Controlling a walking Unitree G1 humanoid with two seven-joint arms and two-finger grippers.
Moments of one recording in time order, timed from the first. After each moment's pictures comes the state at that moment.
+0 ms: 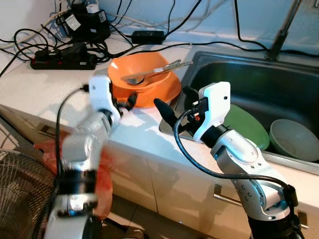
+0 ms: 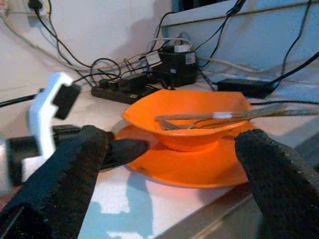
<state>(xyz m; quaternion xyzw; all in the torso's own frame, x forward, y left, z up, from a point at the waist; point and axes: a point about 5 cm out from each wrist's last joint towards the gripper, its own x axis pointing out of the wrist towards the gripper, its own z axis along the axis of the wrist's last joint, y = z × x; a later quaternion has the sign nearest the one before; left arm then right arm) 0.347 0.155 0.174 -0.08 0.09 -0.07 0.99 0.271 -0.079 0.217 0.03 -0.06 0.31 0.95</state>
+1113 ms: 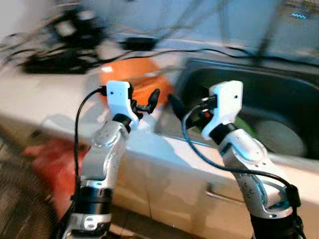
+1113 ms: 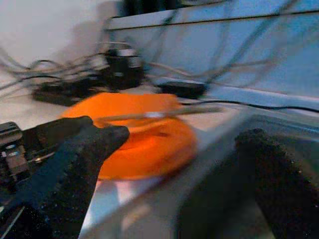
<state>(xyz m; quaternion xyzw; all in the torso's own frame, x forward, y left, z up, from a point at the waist) 0.331 0.102 0.182 -0.09 -0.03 -0.18 0.98 0.280 -0.099 0.212 0.02 -0.06 0.23 0.97</state>
